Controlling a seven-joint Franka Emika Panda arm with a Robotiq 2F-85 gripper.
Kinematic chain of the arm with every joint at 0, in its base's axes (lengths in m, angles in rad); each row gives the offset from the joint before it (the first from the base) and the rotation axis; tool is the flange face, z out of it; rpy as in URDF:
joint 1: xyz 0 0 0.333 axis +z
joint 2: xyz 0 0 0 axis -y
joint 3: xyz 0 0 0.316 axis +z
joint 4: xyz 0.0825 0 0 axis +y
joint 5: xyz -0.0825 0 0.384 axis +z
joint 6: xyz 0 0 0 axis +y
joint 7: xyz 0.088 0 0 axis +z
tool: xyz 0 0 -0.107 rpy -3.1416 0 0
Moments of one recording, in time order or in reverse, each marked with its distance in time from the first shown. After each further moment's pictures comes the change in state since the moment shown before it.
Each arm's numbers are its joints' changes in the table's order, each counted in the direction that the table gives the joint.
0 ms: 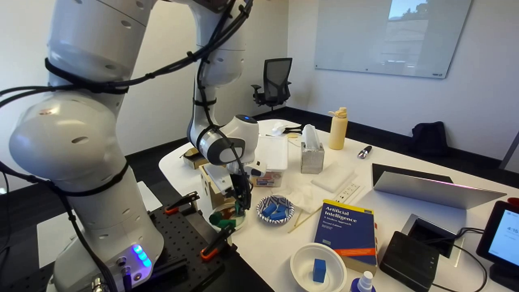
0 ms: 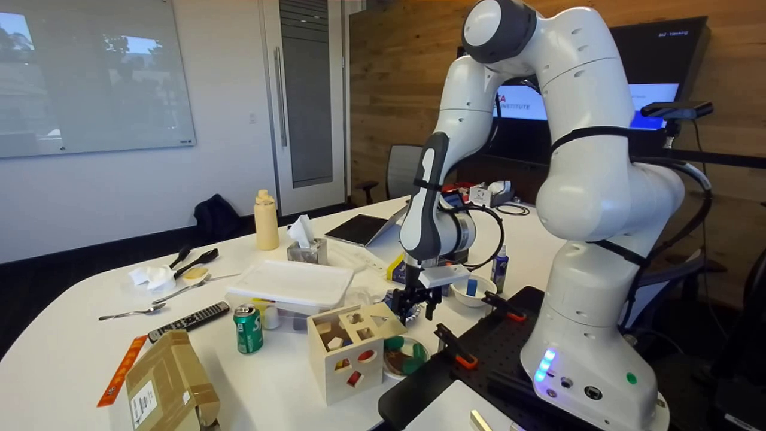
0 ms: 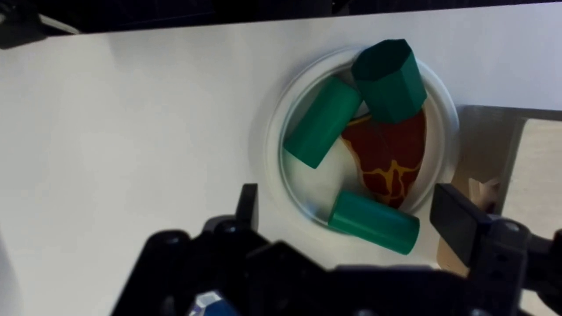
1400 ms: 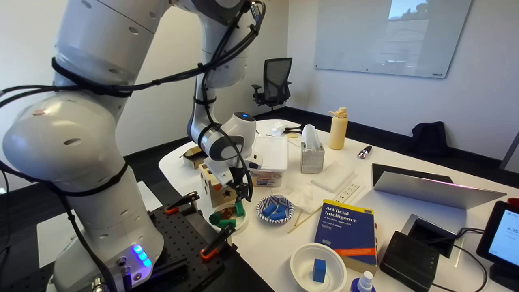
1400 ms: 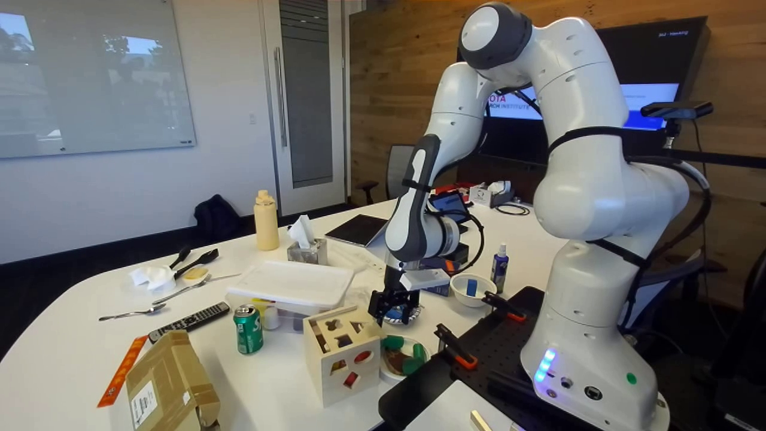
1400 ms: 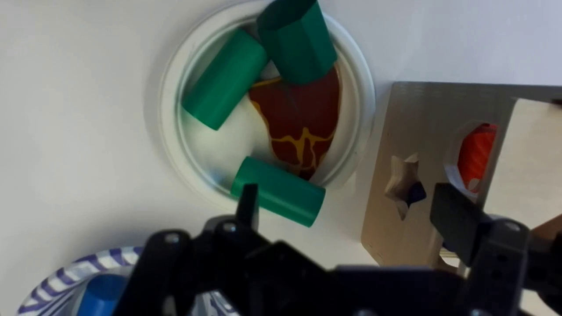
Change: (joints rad) arm -0.060 -0.073 0.140 -0.076 -0.019 -0.023 0.005
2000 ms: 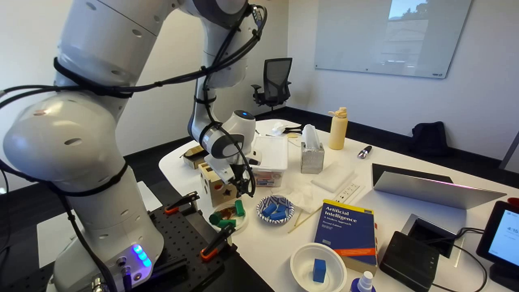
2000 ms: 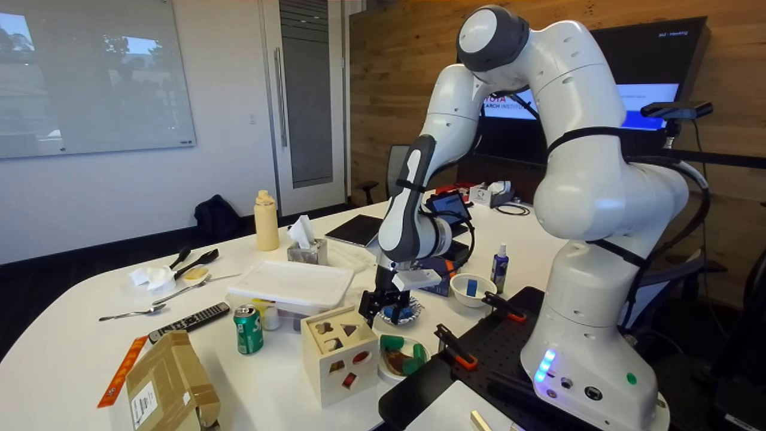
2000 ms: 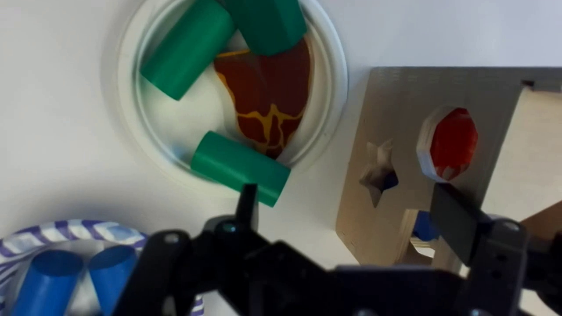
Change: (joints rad) arm 0.005 -0.025 0.031 -0.040 -0.007 0.000 0.020
